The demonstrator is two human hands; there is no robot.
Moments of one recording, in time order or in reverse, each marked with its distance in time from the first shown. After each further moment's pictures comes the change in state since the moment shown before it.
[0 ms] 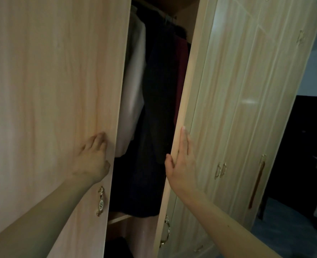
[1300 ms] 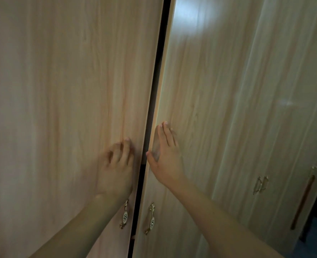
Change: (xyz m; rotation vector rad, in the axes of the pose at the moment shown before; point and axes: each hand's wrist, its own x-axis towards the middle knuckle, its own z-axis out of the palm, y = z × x) left_hand 0.002 -0.002 0.027 0.347 -0.026 -0.021; right_hand 0.062 -0.018 0.151 -0.028 -0.193 -0.204
